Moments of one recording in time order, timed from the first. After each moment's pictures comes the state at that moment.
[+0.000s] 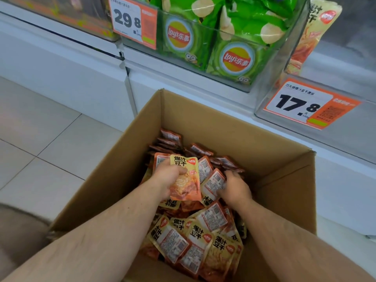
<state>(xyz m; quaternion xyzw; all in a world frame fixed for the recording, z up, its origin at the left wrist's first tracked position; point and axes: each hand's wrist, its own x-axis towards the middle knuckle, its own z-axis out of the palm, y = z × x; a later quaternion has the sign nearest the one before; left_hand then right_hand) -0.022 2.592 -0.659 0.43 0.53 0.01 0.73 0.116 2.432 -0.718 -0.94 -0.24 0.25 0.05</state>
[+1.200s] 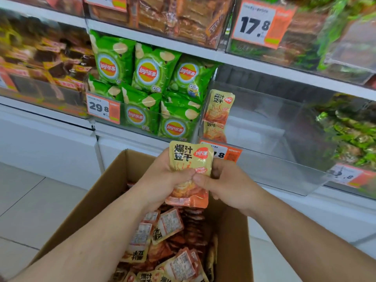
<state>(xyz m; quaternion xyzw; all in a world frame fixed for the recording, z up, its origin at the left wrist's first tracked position) -0.007 2.539 -0.462 0.61 0.11 0.15 0.77 0.075 2.395 -0.420 -0.78 -0.32 0.29 0.46</state>
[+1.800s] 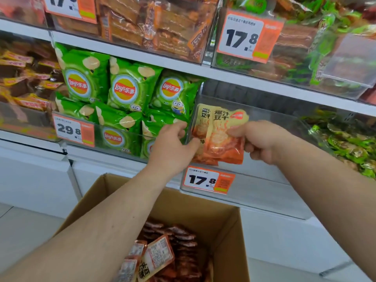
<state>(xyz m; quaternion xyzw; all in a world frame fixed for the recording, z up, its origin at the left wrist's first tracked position) 0.107 2.566 -0.415 0.81 0.19 0.28 0.47 0.219 2.413 -0.347 -0.86 -0.10 0.19 0.47</state>
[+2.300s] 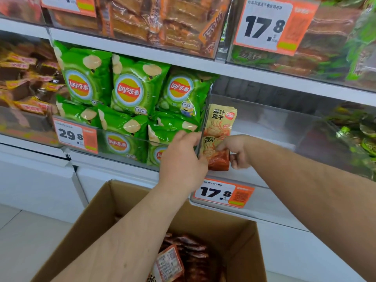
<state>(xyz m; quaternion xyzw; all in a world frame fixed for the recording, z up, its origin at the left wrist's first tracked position) 0.113 2.561 -0.425 0.85 0.19 0.33 0.36 0.305 2.489 -0.432 -0.85 0.00 0.35 0.39</state>
